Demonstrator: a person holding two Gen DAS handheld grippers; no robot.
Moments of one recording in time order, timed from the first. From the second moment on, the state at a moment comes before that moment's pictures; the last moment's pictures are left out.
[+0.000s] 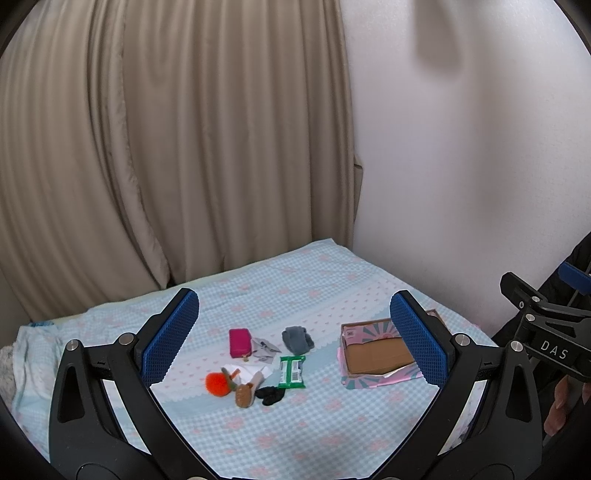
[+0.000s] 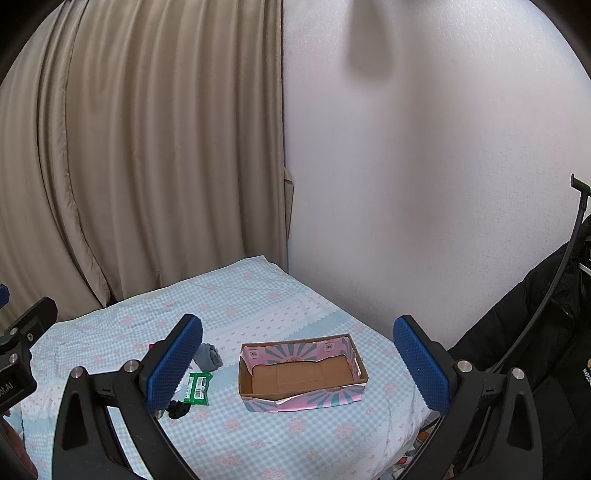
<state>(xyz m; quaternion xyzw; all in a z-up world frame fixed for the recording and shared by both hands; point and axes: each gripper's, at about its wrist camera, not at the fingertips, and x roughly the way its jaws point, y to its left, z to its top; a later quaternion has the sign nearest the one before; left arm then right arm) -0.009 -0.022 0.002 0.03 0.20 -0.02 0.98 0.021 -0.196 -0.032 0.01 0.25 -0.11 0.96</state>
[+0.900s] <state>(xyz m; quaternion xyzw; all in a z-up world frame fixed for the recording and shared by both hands) 0.032 0.087 -0.101 0.00 0.29 0.03 0.96 0.063 -0.132 -0.122 0.00 0.32 0.00 0.95</state>
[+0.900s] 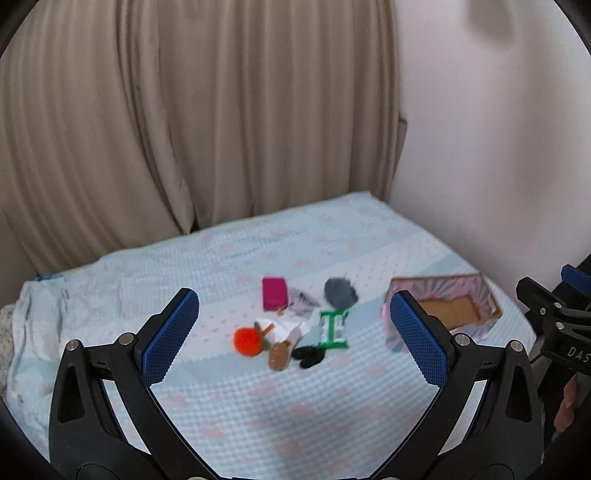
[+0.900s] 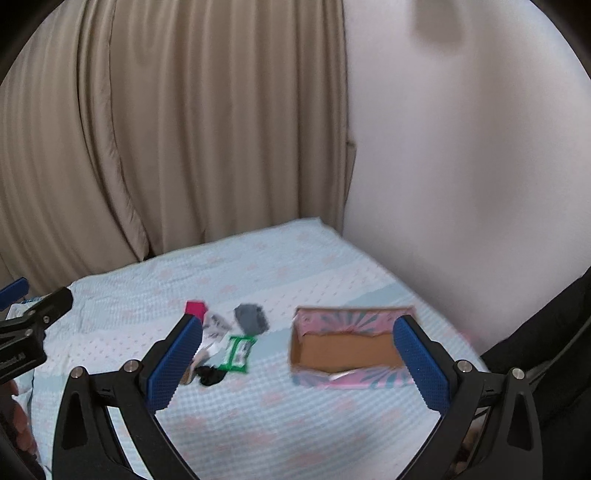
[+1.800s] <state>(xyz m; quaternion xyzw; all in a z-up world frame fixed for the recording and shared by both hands) 0.244 0.251 -0.423 -0.02 0.44 -0.11 0.89 0.182 0.085 -0.443 0.06 0.45 0.04 0.89</state>
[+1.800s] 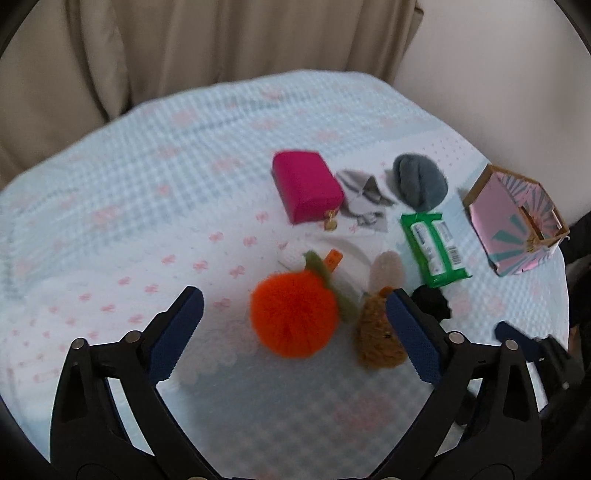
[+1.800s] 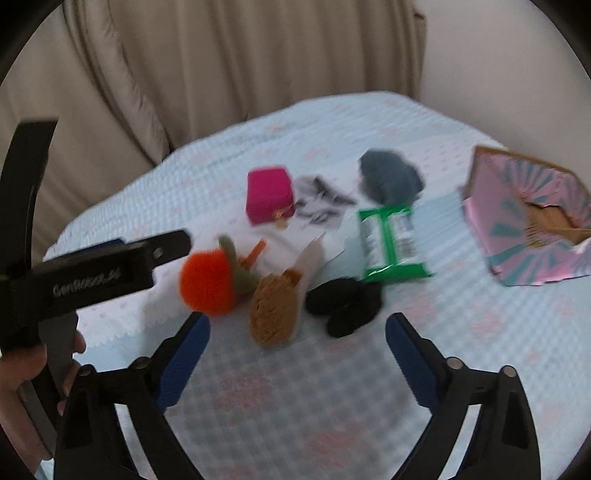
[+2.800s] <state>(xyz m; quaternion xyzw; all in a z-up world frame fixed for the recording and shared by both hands) 0.264 0.235 -0.476 -0.04 0.47 -0.13 0.87 0.233 0.108 -0.504 0.02 0.46 0.10 0.88</state>
